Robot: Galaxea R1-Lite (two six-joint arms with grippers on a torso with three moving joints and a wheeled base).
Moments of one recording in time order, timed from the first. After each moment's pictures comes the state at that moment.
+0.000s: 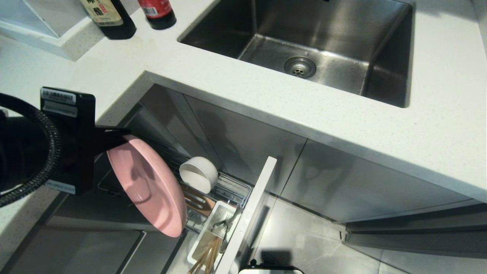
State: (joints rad) left arm -0.82 1.21 -1.16 0.37 0.69 -1.60; right arm 0.01 0.00 0.00 0.00 0.00 0.02
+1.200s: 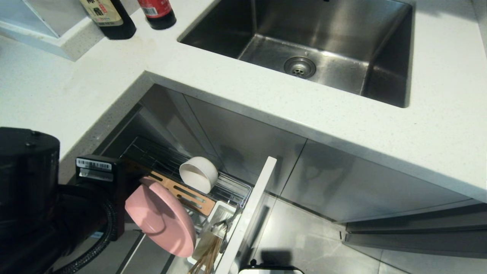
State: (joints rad) left arm -0.85 1.19 -0.71 -0.04 0.81 -1.65; right arm 0.01 0.00 0.00 0.00 0.00 0.02
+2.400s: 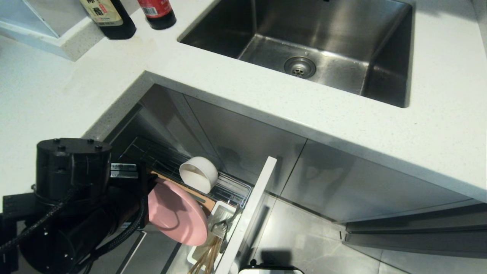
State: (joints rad) left arm -0.66 1.35 -0.62 -0.29 0.67 -1.70; right arm 0.01 0.00 0.00 0.00 0.00 0.02
